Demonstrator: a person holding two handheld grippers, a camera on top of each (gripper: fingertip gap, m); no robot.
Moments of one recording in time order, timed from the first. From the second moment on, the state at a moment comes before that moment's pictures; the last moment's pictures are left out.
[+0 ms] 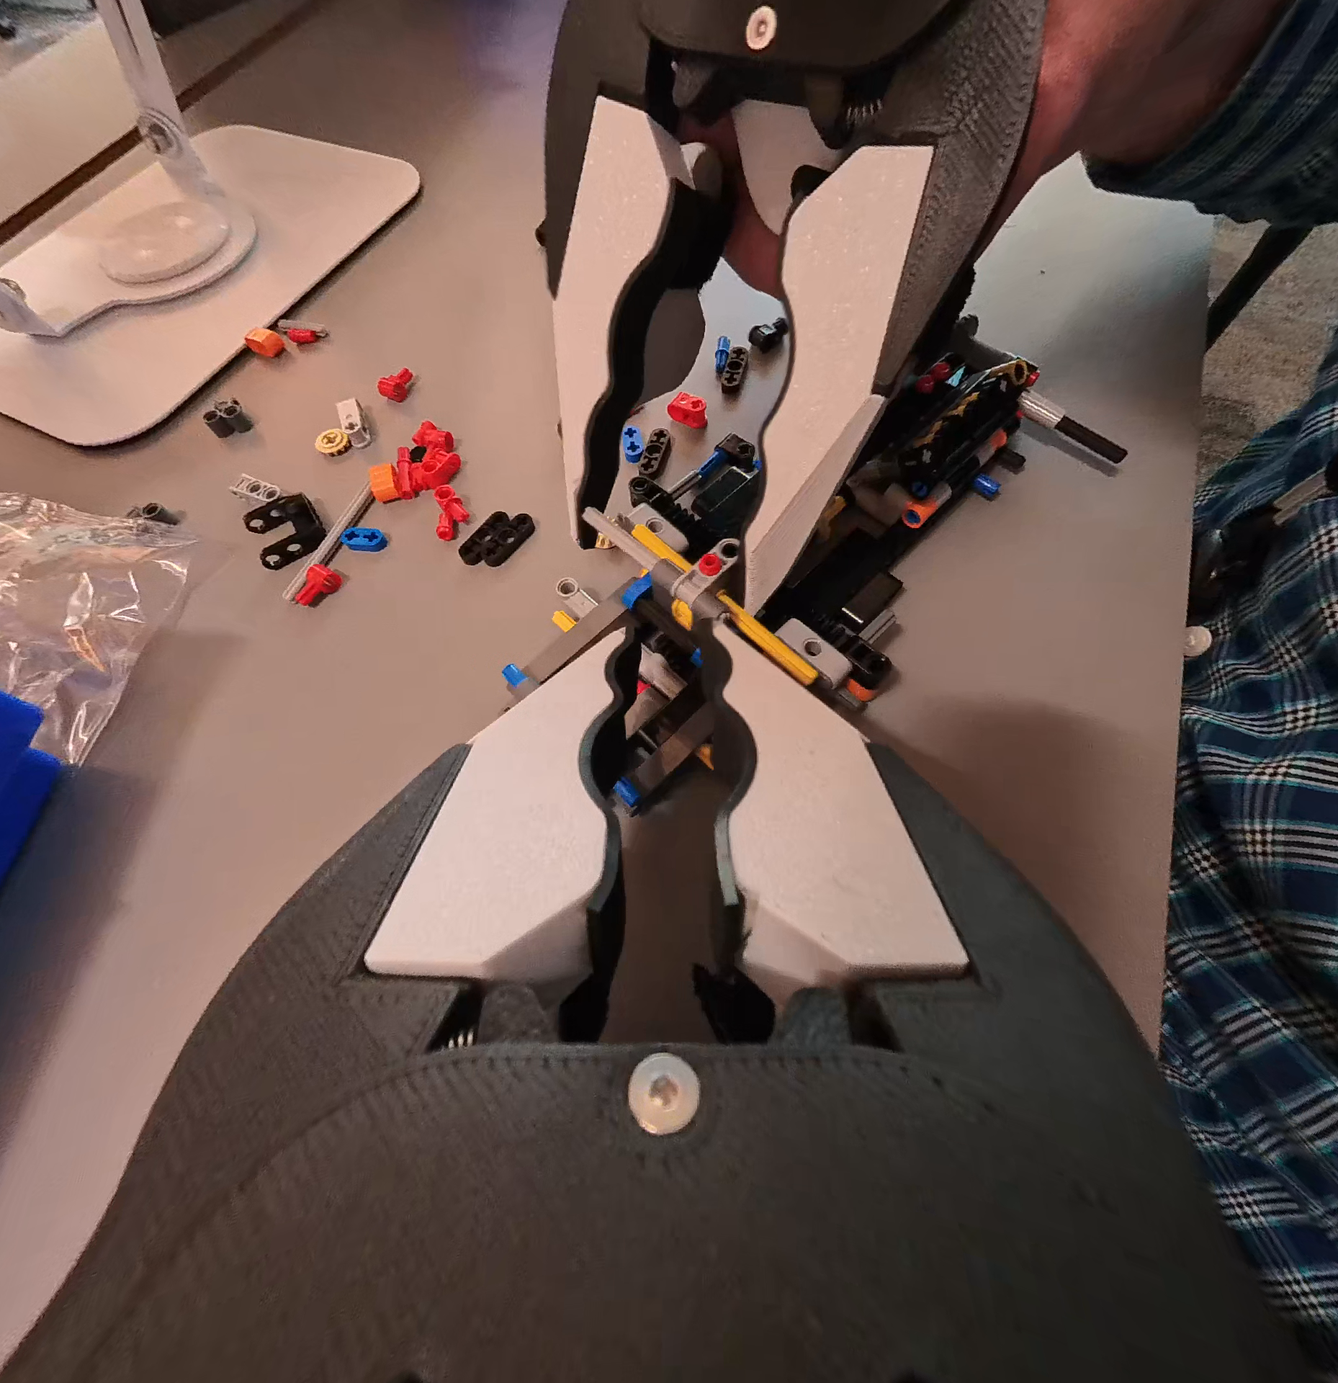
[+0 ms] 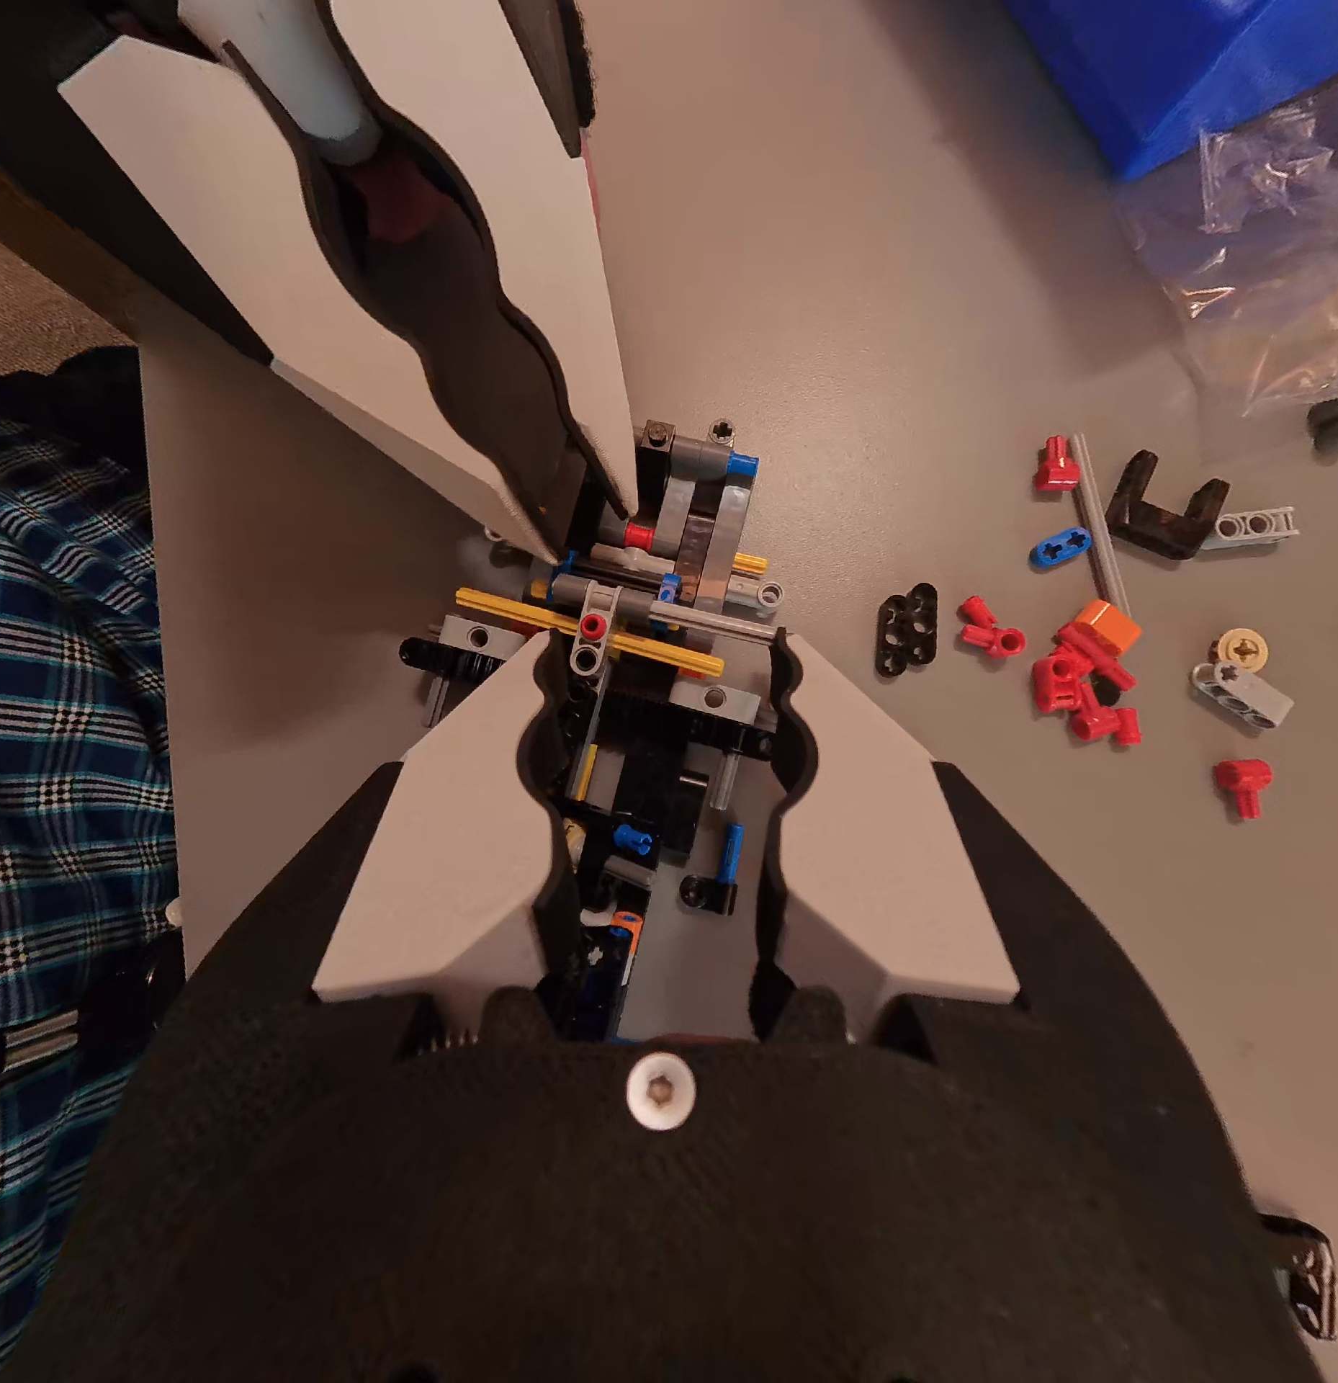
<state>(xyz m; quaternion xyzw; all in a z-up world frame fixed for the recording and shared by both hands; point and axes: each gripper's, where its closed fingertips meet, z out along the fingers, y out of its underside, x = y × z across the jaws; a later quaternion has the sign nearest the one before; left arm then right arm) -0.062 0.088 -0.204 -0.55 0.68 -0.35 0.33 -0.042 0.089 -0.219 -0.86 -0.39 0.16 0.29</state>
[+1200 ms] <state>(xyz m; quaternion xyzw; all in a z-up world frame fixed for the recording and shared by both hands) -0.062 0.086 -0.205 -0.55 0.69 -0.35 0.32 -0.045 0.089 -0.219 -0.85 -0.39 0.17 0.30</state>
